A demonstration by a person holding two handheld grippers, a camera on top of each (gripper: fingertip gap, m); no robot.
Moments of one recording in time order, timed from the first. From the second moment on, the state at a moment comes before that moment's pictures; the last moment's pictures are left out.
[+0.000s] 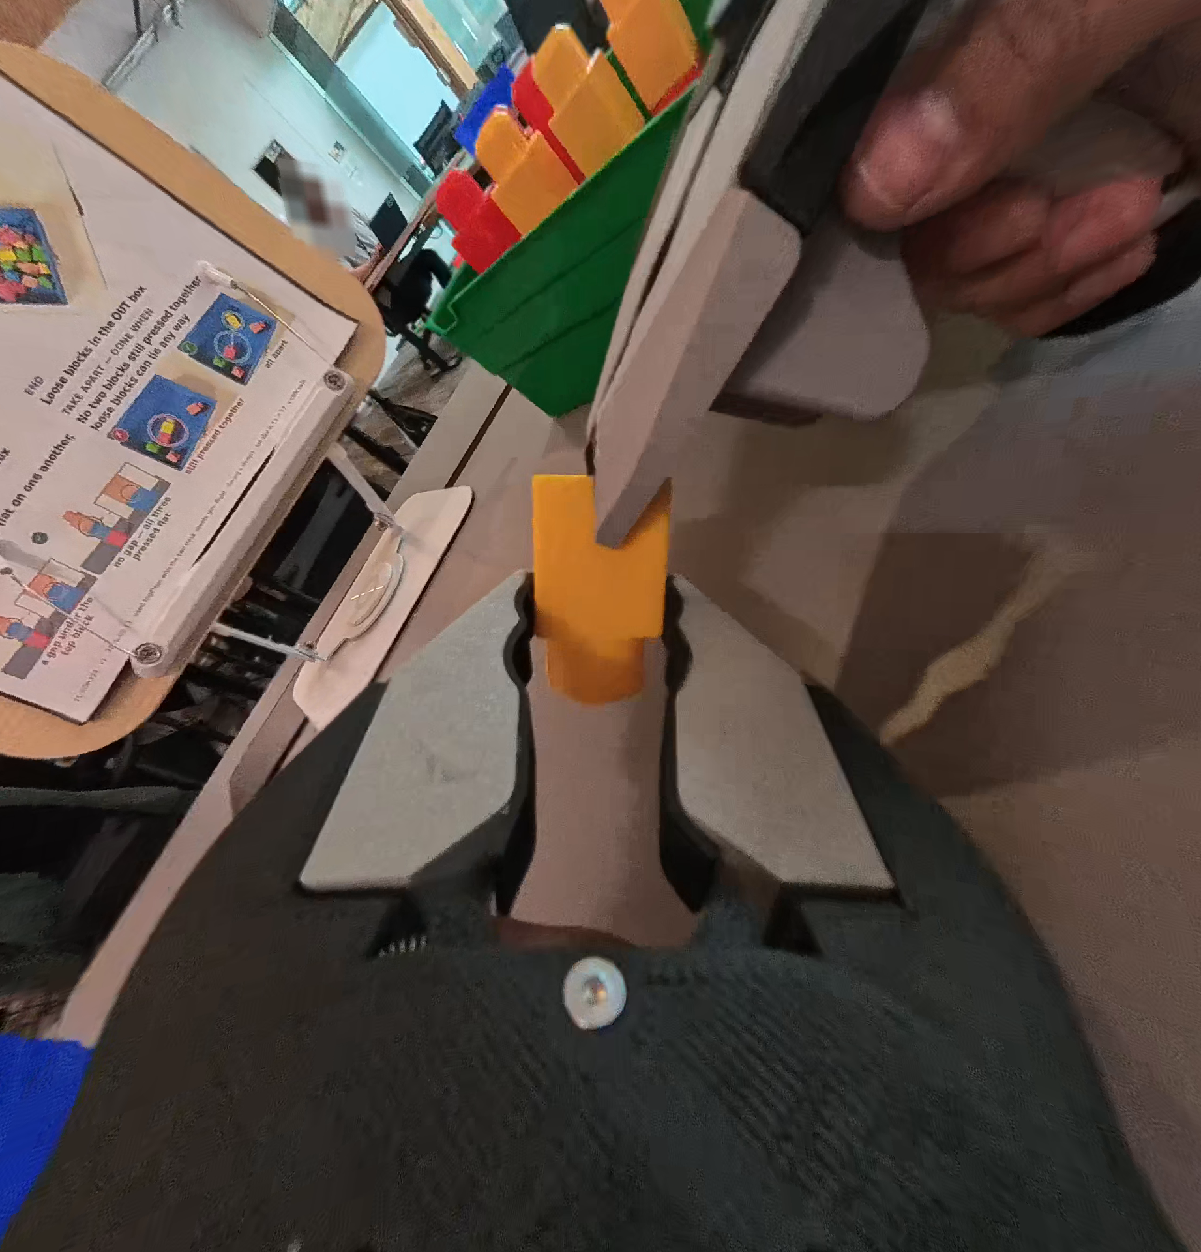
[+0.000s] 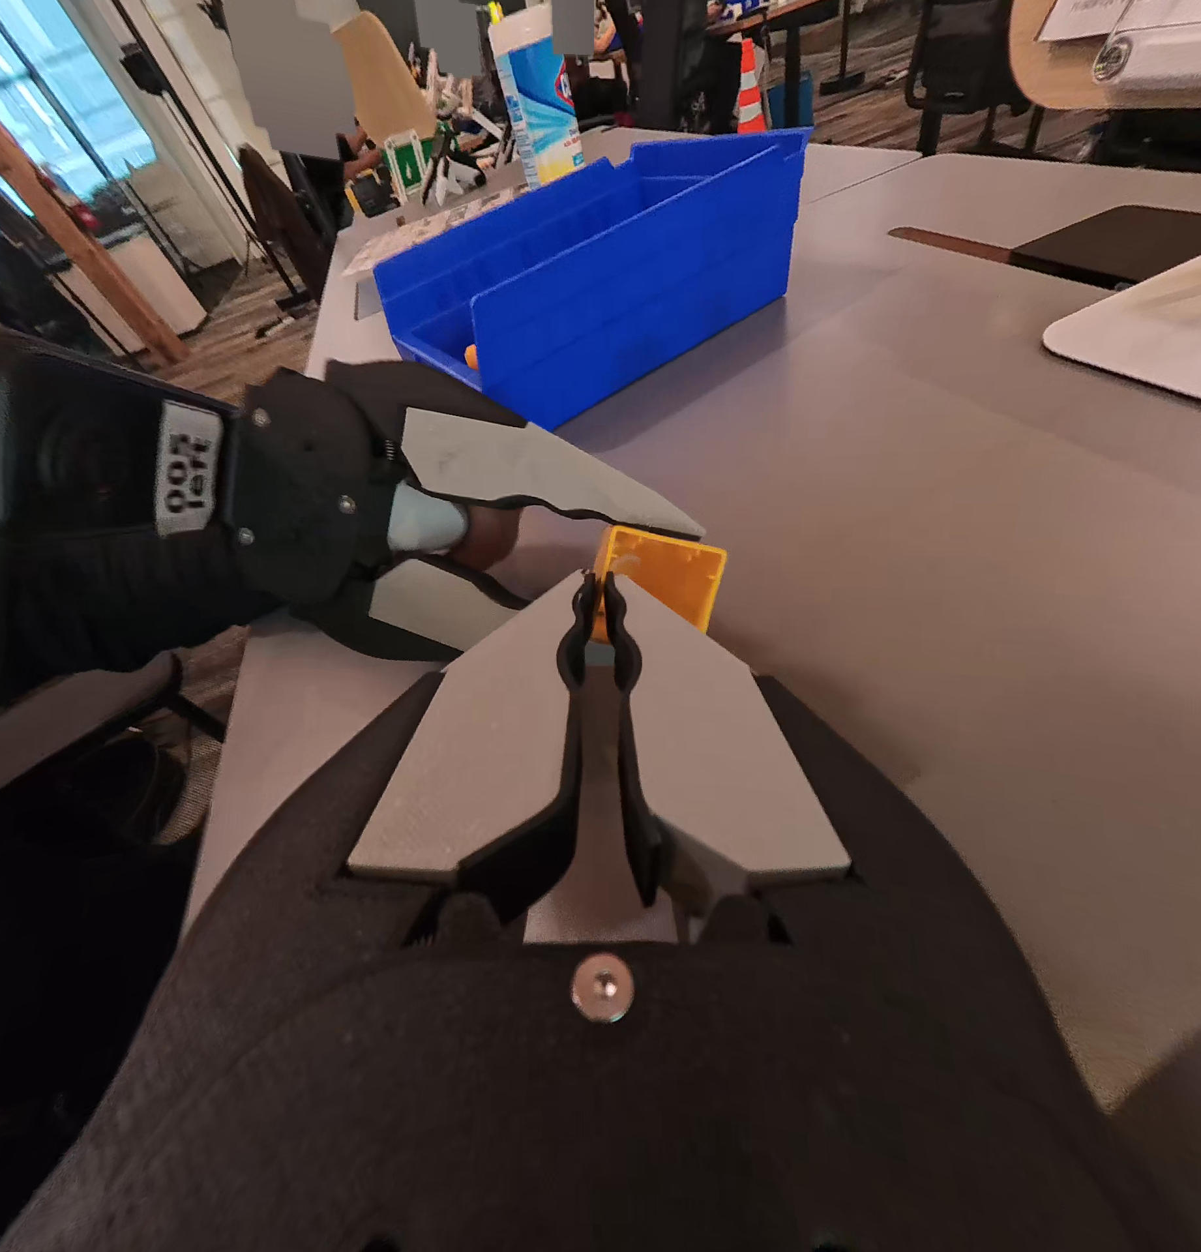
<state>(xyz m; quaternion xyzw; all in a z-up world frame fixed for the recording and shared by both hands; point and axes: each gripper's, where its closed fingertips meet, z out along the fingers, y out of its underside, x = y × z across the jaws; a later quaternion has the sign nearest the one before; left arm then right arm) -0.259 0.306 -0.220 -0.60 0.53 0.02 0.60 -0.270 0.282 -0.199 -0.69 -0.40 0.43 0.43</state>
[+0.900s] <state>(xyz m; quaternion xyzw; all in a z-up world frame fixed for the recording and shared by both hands) -0.278 0.321 -0.217 -0.65 0.47 -0.06 0.60 -0.258 0.282 -0.182 -0.66 -0.35 0.54 0.39</state>
